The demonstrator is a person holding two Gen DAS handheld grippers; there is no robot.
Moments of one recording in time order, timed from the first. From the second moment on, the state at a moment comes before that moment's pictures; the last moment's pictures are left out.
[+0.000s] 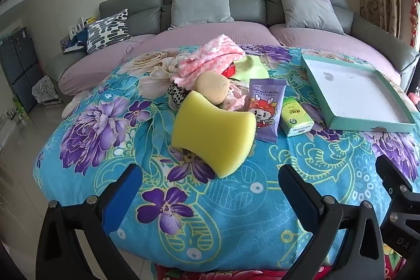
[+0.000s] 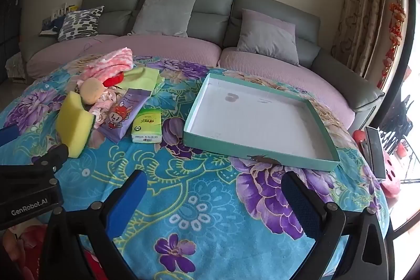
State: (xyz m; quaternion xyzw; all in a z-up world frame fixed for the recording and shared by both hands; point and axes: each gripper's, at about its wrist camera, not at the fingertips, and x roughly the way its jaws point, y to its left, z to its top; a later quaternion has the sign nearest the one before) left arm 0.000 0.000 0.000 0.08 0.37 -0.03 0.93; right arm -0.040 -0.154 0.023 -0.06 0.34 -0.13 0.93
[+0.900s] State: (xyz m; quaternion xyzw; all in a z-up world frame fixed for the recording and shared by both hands) left arm -0.006 -0.010 0.001 0.10 0.36 -0.03 0.93; right arm -0.045 -0.162 0.024 -0.05 0.34 -0.13 0.93
